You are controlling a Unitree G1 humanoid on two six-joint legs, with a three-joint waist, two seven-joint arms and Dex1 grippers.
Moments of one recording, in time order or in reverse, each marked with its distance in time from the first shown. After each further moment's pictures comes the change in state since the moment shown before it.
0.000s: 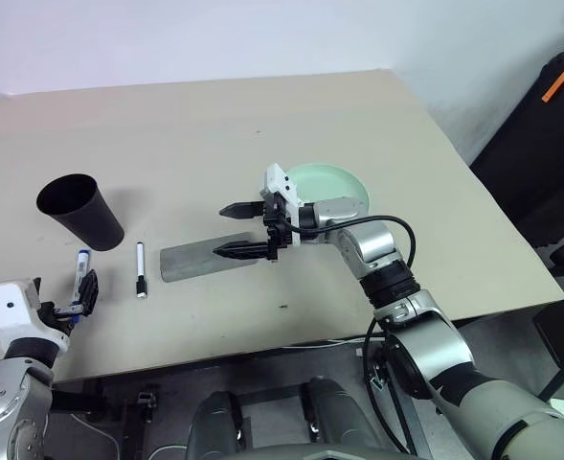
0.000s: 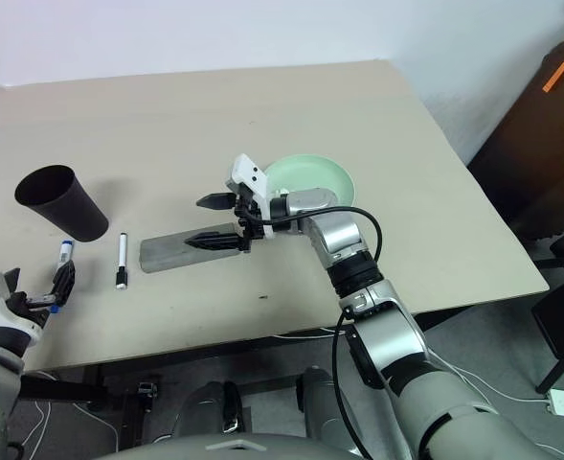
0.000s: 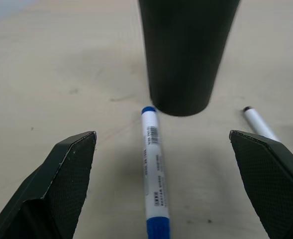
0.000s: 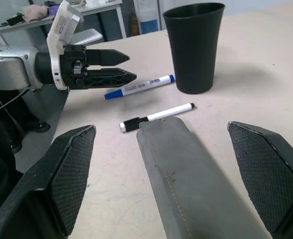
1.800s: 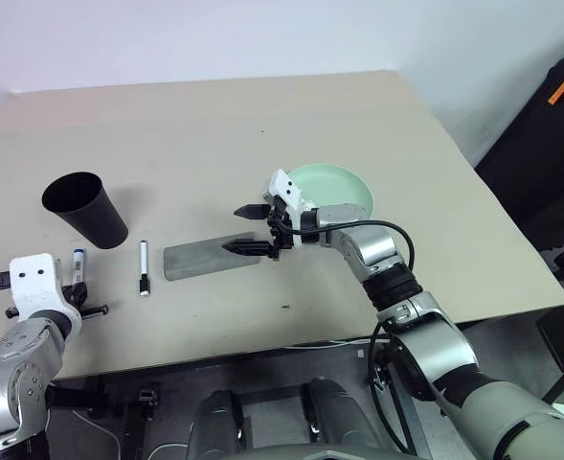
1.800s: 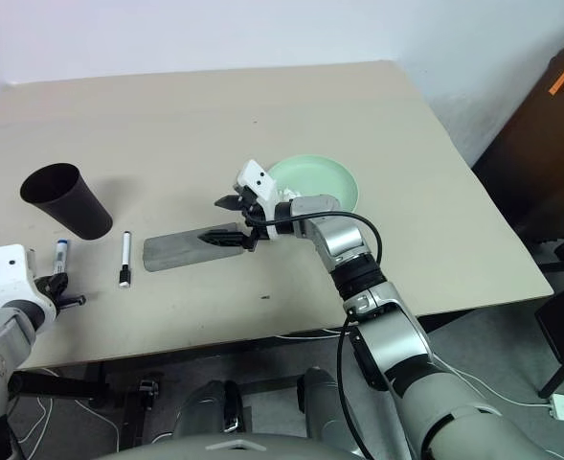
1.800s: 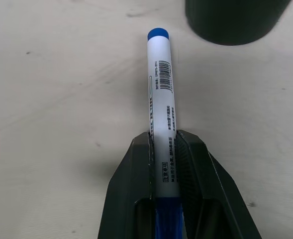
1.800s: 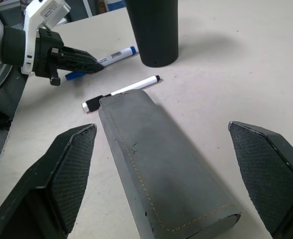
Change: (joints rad) left arm -0.224 0.064 0.011 -0.067 0.083 0.647 0.171; right arm 0.014 -0.021 0.021 0.042 -0.021 -0.004 -0.123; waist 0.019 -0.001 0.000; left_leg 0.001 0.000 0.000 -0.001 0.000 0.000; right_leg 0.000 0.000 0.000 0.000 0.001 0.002
